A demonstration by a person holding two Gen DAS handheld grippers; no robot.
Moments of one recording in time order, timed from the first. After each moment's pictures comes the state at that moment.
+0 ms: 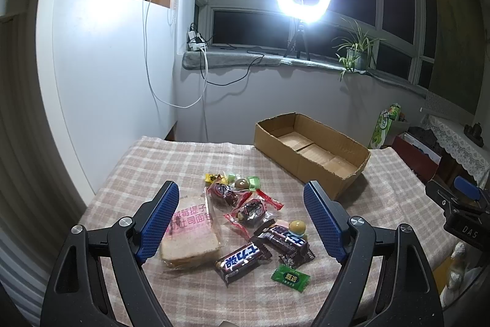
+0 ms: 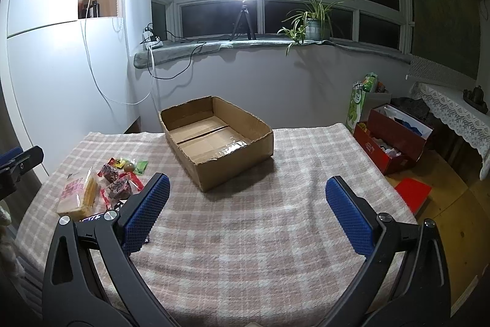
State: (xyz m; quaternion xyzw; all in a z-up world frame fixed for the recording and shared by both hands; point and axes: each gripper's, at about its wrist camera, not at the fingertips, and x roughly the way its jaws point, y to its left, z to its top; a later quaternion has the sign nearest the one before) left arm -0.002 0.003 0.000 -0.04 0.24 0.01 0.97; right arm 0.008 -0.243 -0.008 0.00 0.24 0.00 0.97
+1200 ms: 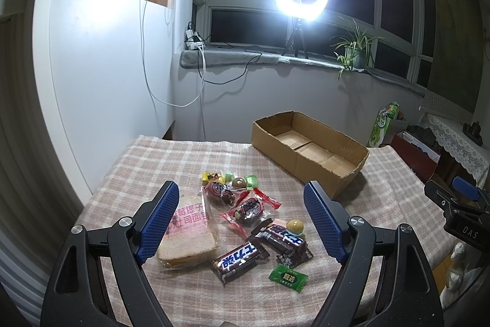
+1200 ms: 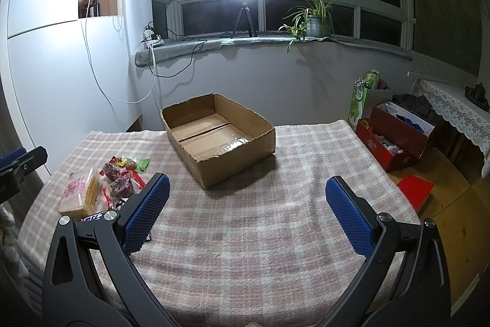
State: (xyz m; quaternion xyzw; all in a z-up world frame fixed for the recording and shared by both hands) left arm -0.005 -0.003 0.000 -0.04 0.24 0.01 0.97; right arm 0.008 -0.241 -0.010 0.00 0.24 0.00 0.97
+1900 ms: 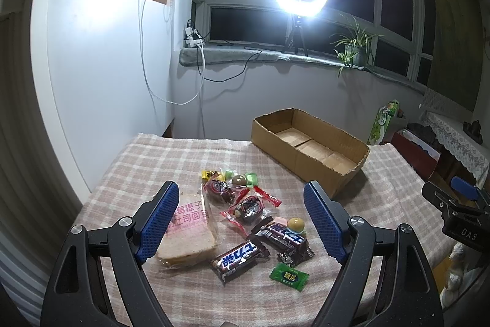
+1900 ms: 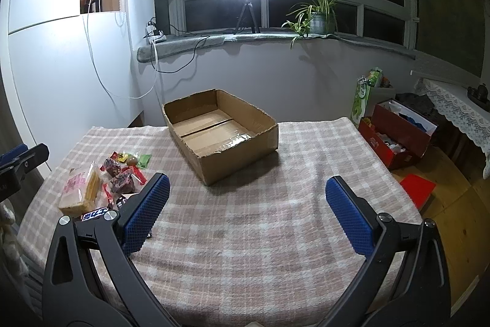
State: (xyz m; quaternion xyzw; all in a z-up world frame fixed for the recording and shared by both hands) left arm -0.003 -0.003 -0.004 -0.04 0.25 0.01 0.97; right arm 0.008 -0.238 -0.017 0.00 0.25 0.01 0.97
